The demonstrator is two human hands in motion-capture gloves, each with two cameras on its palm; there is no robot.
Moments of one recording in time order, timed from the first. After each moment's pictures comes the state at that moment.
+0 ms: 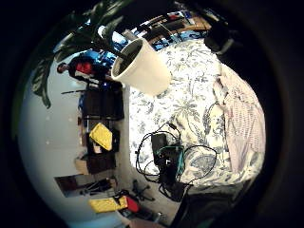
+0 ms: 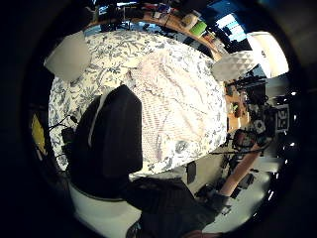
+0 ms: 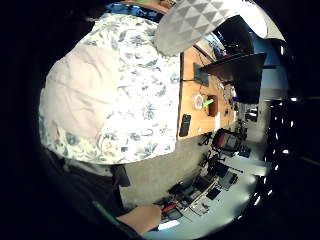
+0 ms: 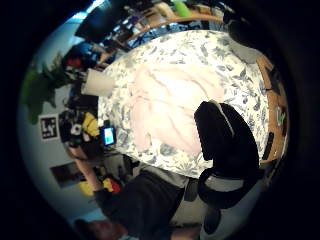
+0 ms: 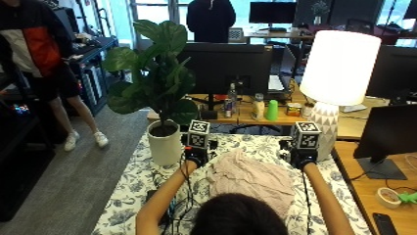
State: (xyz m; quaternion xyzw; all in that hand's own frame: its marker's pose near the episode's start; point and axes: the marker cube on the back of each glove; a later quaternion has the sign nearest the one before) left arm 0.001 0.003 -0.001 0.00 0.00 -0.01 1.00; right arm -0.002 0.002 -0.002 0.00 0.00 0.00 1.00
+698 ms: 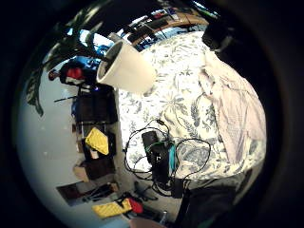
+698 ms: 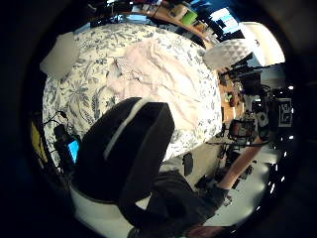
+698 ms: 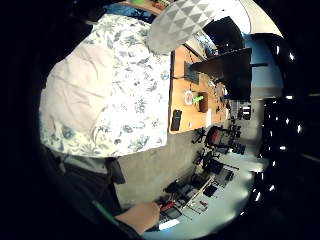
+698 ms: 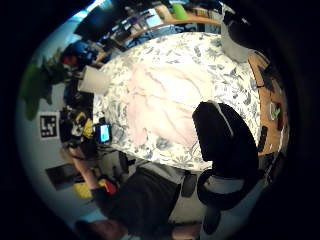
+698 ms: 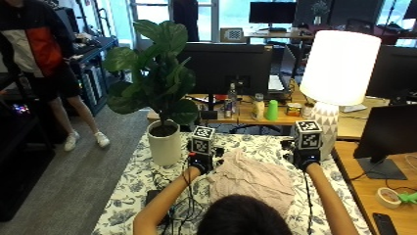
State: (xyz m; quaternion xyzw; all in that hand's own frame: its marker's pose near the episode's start) left arm 0.033 0.018 0.023 -0.04 0.05 0.06 1.00; right arm -0.002 0.030 -0.024 0.02 0.04 0.01 1.00
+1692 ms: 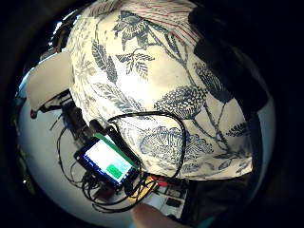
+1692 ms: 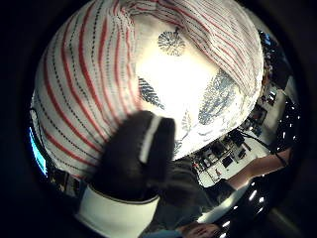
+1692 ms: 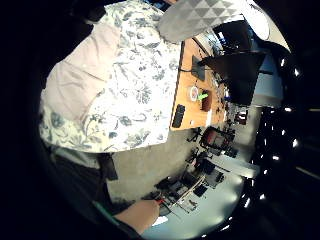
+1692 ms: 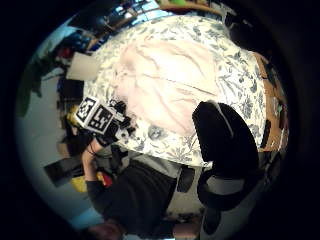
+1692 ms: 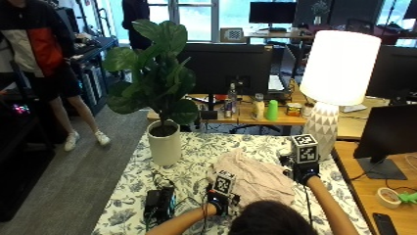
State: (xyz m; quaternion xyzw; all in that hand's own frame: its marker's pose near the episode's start) left arm 0.133 0.140 0.156 -0.29 -0.03 0.12 0.95; right arm -0.002 0.050 0.036 -0.04 0.07 -0.02 1.00
